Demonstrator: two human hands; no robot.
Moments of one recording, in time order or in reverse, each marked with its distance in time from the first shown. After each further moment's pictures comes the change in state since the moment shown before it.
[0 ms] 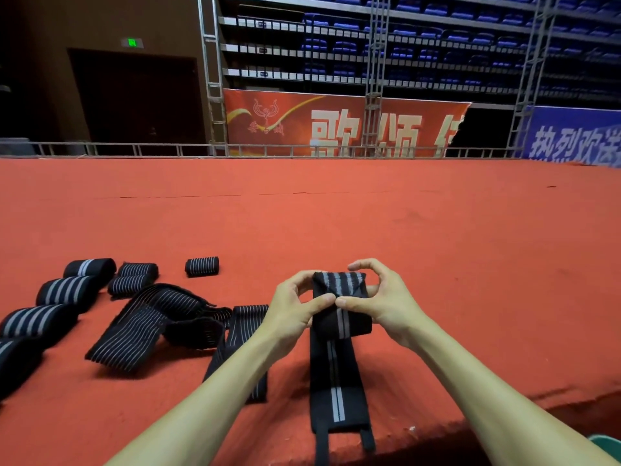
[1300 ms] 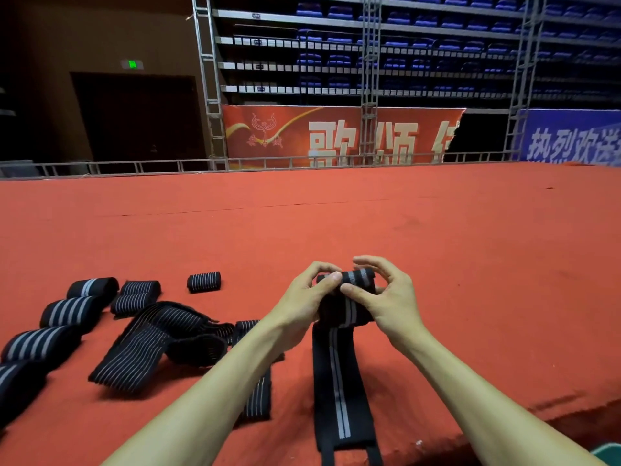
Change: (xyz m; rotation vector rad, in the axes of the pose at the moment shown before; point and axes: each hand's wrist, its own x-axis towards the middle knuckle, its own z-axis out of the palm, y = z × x) left_hand 0.018 0.032 0.012 0.040 -0.152 -0.073; right_hand 0.011 0.004 0.008 0.006 0.275 -0.305
